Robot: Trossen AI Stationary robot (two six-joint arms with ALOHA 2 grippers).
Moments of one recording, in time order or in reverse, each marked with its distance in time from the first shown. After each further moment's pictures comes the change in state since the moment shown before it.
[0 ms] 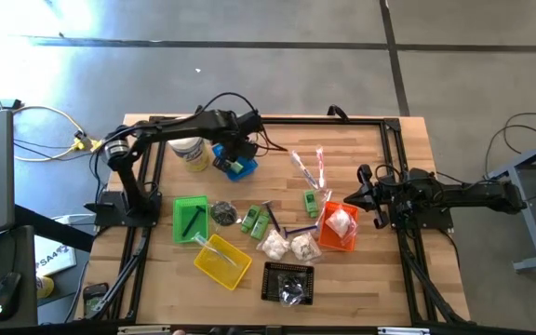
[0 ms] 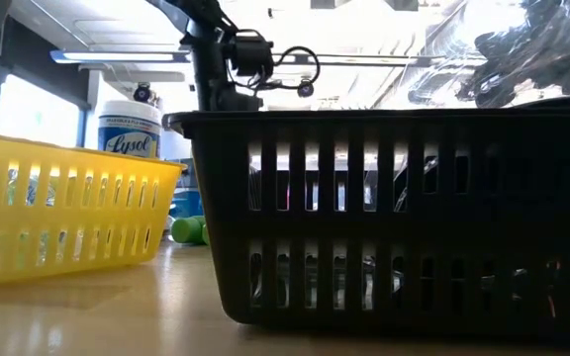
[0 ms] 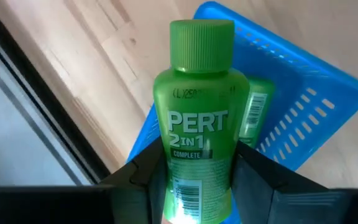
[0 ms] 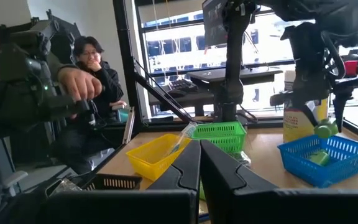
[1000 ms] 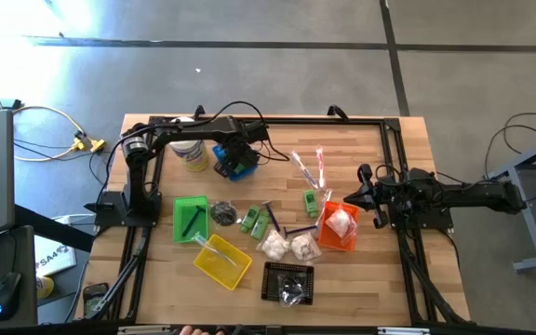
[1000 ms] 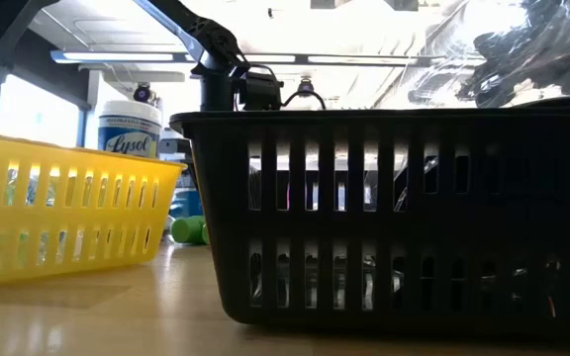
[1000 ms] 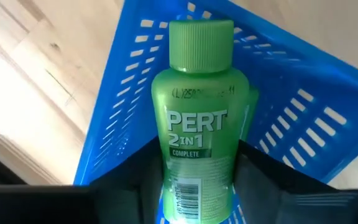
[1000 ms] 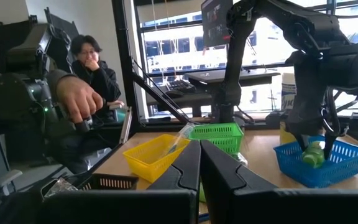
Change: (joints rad) left arm 0.001 0.142 -0.001 -0.018 0.045 0.052; right arm 0.000 0.000 0.000 0.002 0.008 -0.016
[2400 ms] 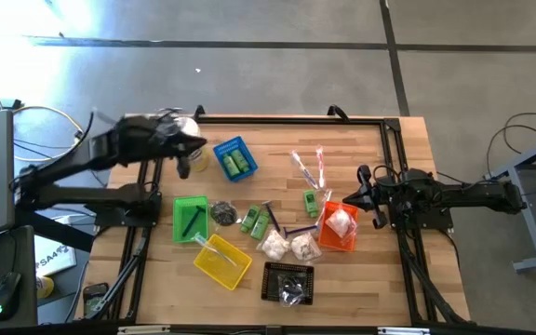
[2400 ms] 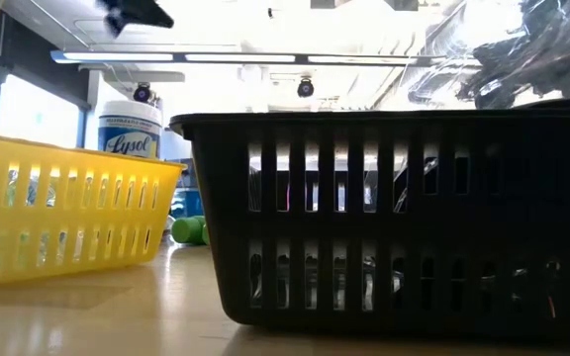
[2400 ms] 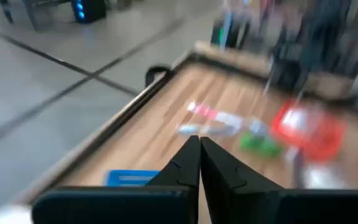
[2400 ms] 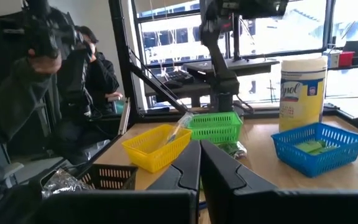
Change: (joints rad) left arm -0.126 -1.220 -0.513 0.435 -0.001 -1.208; right arm 0.000 0.000 0.000 -0.040 0.005 -0.001
